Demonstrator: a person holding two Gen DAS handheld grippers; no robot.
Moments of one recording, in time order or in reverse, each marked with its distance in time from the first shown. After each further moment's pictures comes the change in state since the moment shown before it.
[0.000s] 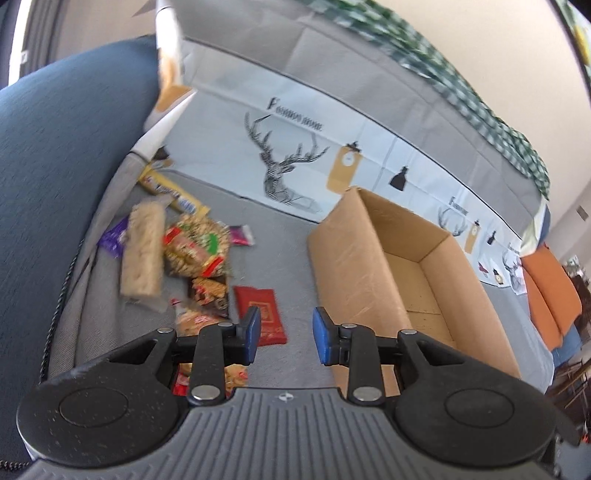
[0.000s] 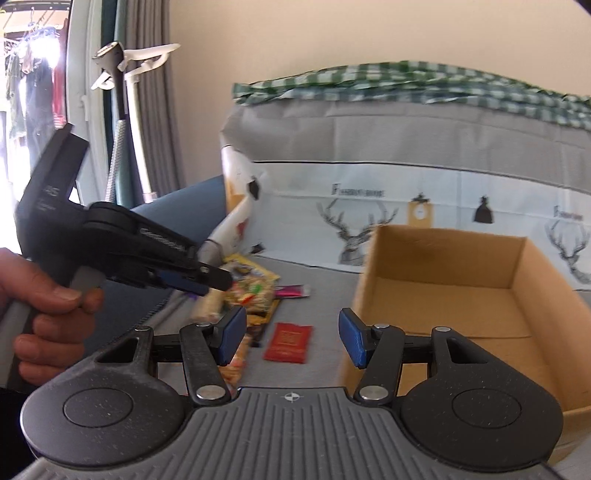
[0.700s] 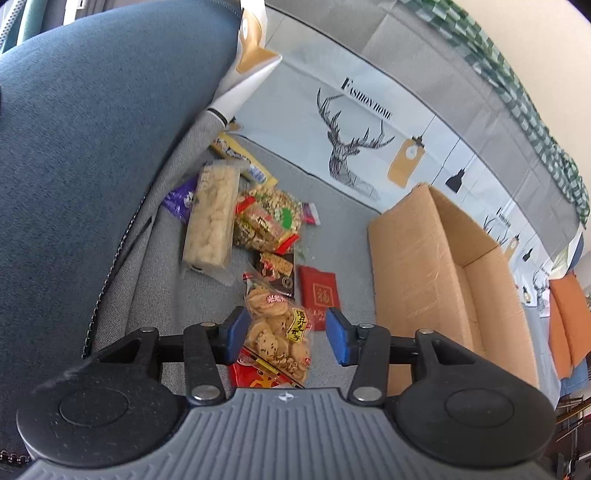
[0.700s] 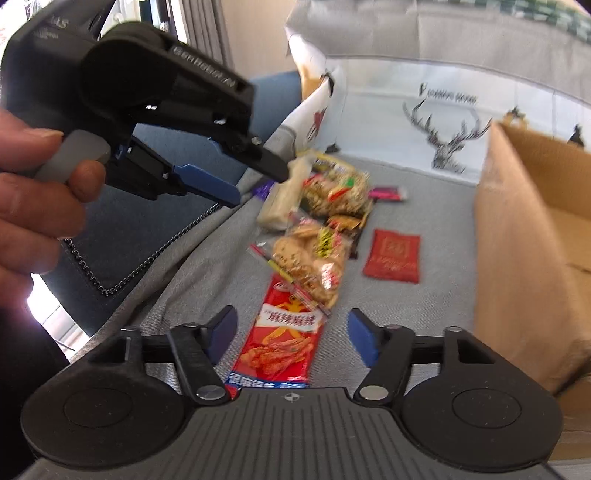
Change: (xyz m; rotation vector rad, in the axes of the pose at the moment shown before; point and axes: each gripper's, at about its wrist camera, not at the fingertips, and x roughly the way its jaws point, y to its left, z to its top) left arm 0.008 0.045 0.000 -0.131 0.091 0.092; right arm 0.102 0.054 -0.067 -0.056 0.286 0.146
